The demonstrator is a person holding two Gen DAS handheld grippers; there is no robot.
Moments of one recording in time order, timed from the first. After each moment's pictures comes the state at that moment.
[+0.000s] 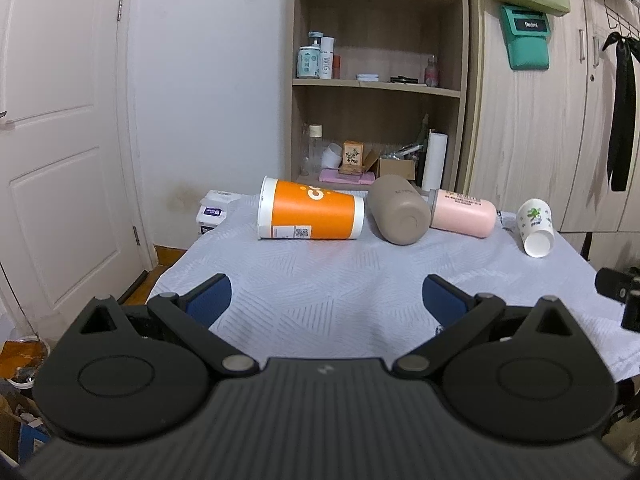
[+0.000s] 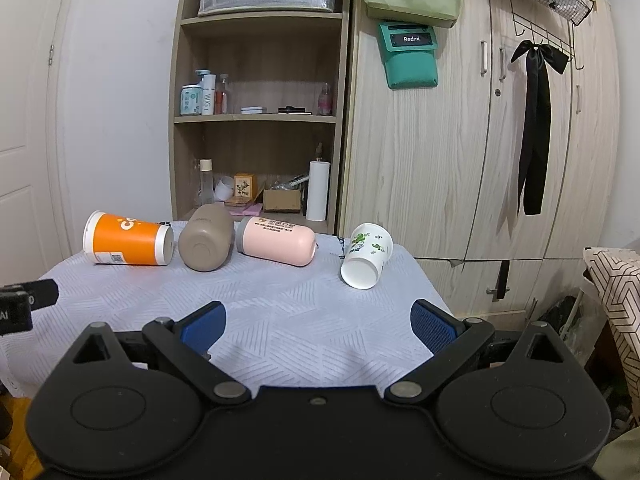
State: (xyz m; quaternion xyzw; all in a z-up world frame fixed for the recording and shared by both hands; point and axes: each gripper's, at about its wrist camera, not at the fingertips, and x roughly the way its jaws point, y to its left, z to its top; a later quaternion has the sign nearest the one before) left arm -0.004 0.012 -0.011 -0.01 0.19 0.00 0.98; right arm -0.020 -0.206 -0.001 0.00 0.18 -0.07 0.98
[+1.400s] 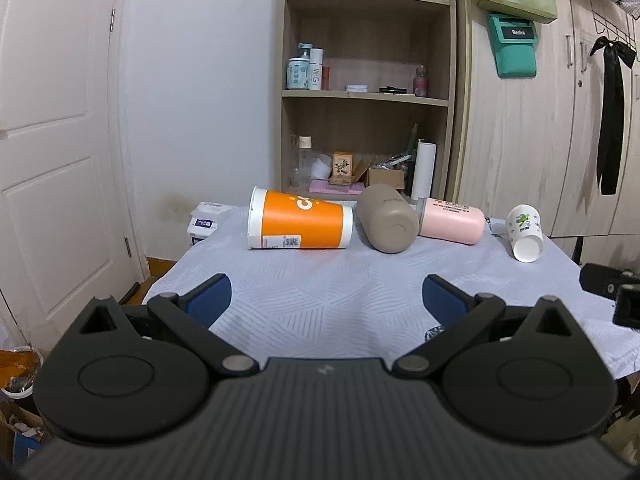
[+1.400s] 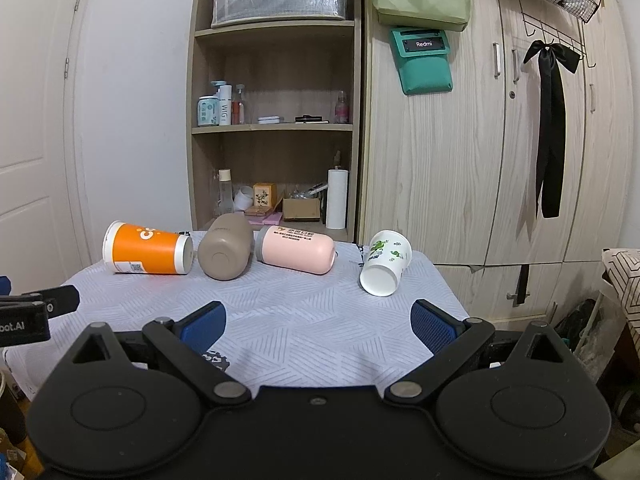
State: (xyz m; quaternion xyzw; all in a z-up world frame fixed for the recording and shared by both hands) left arm -0.009 0.011 -0.009 -0.01 0.17 -0.02 0.98; right arm -0.022 -0.207 -0.002 0.01 0.17 -0.03 0.99
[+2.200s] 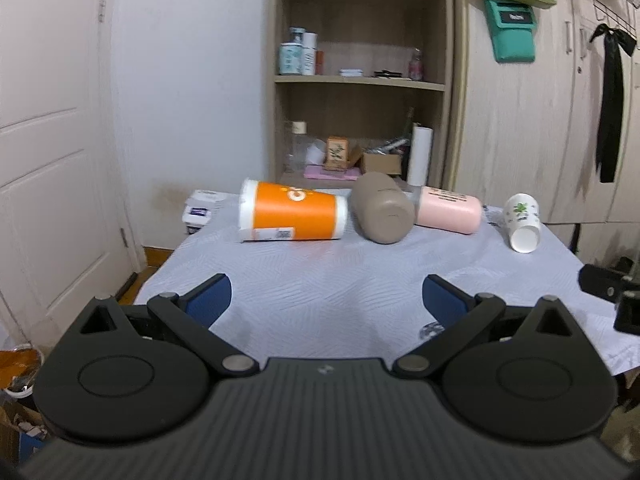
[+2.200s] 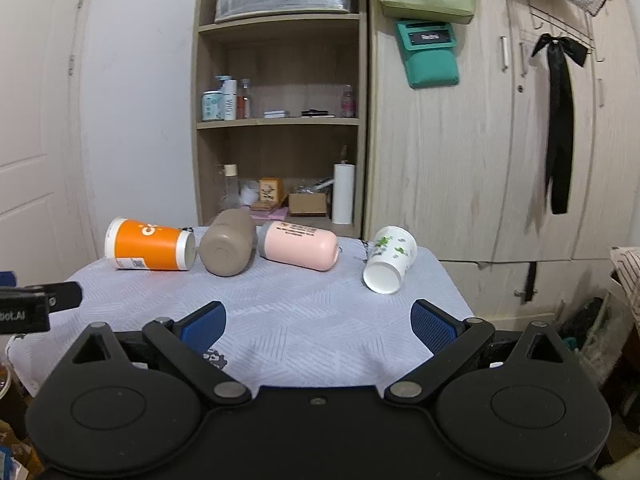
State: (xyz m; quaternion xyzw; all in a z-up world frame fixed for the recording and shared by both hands) left arm 0.008 0.006 0.003 0.00 0.21 -0.03 0.98; right arm -0.014 -0.220 0.000 0.01 0.18 -0.01 0.98
